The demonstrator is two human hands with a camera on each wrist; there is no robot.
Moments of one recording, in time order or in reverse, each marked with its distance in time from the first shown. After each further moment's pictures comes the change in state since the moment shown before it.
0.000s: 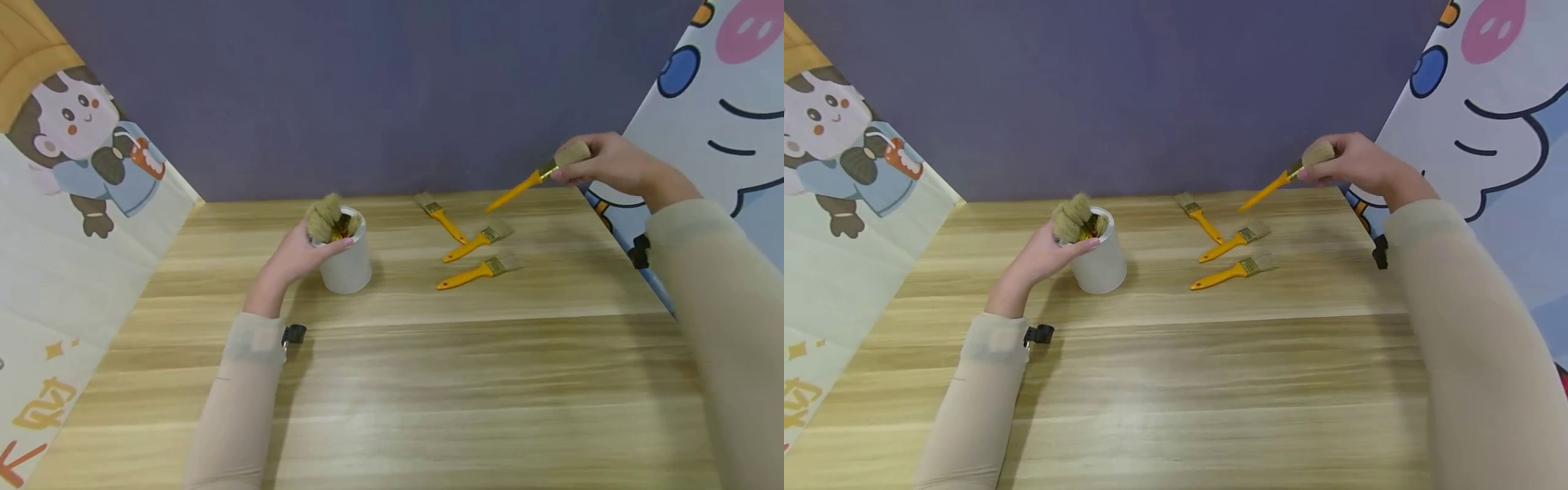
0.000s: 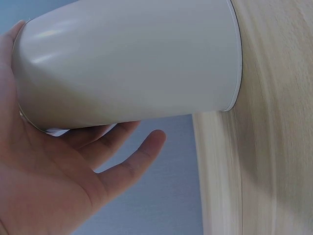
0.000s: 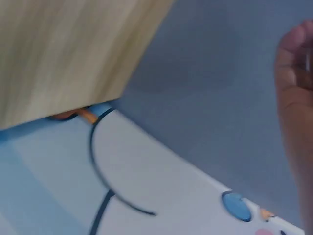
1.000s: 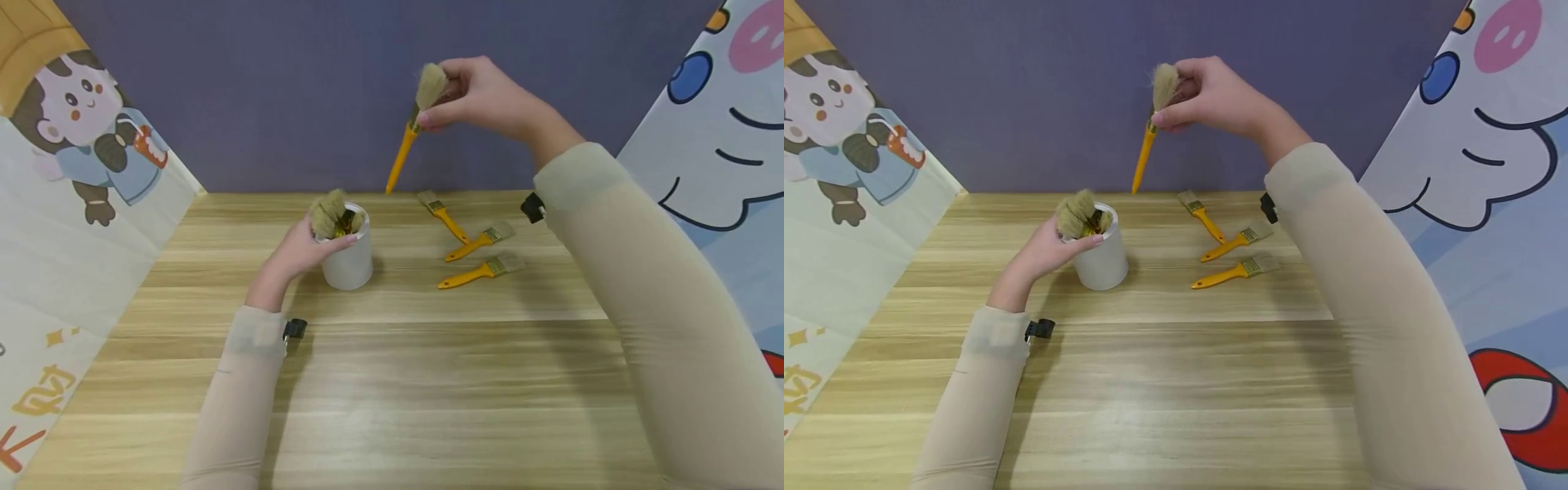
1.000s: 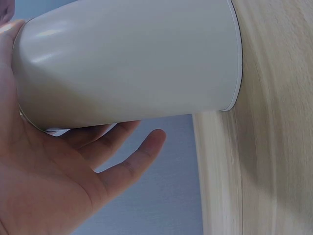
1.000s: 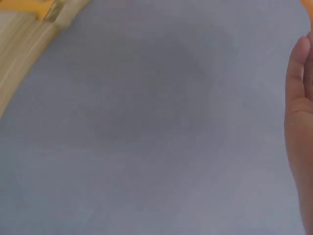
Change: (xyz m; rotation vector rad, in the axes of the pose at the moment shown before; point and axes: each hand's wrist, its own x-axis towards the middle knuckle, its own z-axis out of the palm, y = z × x) left_hand 0.002 -0.002 -0.002 0.000 -0.004 -0.011; right_hand 0.045 -0.221 0.078 0.158 -0.088 -0.458
